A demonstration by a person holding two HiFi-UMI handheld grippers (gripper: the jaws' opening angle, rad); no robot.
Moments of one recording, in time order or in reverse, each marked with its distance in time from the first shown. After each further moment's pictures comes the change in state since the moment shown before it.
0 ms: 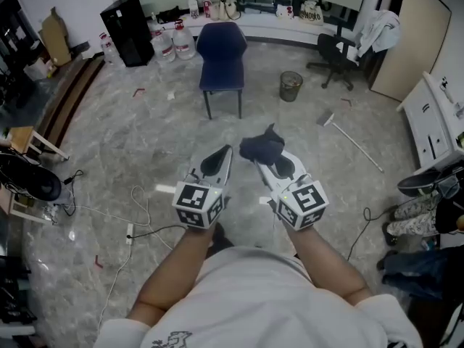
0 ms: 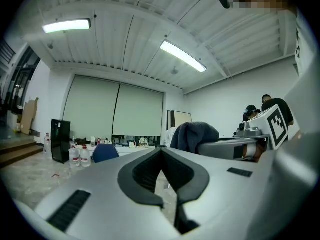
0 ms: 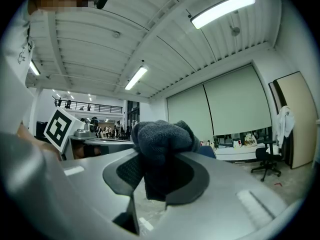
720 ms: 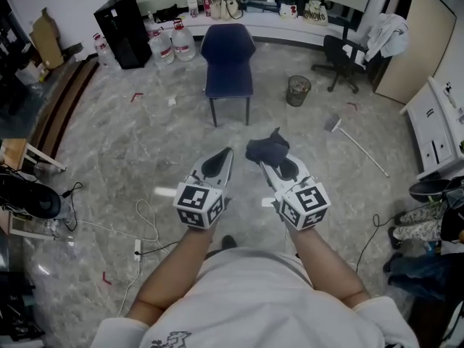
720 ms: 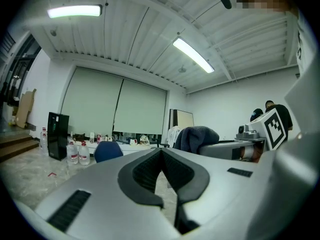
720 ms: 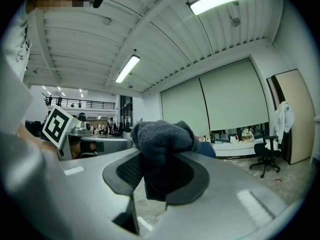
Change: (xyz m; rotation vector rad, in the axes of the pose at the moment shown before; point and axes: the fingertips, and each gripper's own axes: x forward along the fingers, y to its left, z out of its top) left arm 0.052 0.194 -0.001 -0.053 0.027 -0.043; right arm 0.191 -0.011 -0.018 0.029 0.053 -0.076
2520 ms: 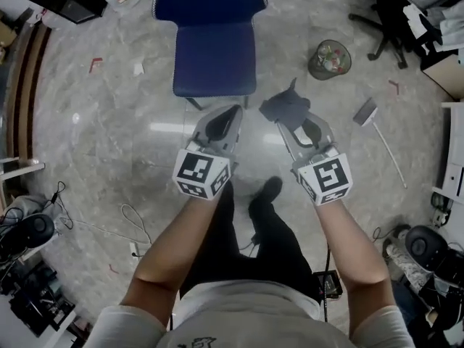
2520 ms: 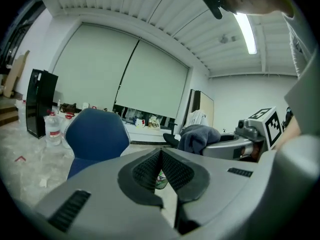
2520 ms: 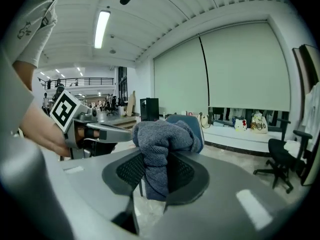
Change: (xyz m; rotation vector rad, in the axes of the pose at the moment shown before) left arm 0.730 0.395 -0.194 -0.140 0.164 0.002; right arm 0.567 -0.594 -0.208 -0.077 0.279 0.053
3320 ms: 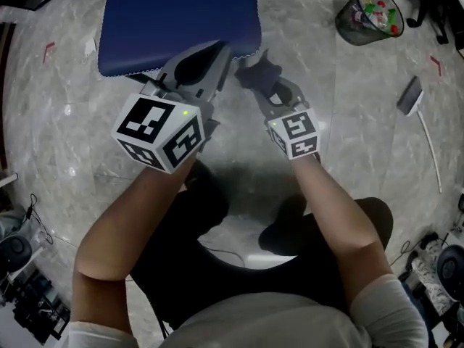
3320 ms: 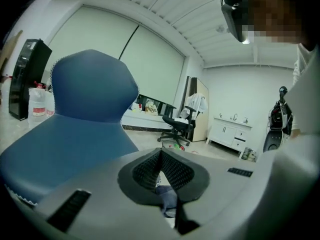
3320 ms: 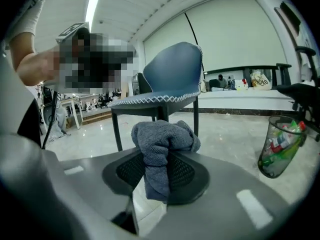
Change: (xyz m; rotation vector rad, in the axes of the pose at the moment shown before) left arm 0.192 0.154 -0.336 0.036 0.030 -0.107; right arm 0.286 -0.057 -0.521 0.098 0.064 -0.018
